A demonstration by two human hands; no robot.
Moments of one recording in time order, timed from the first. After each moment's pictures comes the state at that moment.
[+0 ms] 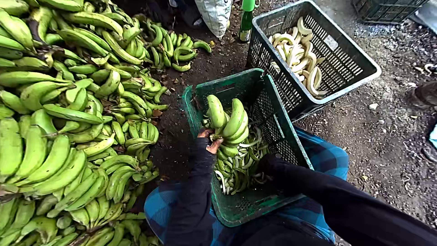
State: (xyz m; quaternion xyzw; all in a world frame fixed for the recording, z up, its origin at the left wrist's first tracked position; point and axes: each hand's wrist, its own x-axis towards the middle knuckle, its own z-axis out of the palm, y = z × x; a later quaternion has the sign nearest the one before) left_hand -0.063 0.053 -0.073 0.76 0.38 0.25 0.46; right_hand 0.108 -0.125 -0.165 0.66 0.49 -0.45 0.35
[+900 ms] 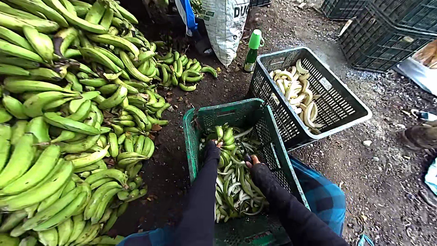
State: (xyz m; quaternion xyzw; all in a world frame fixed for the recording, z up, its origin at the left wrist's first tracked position) left_hand 0.035 0.113 -0.164 0.73 0.57 -0.06 0.37; right_hand 0.143 -0.064 -0.138 0.84 0.27 -0.43 -0.17
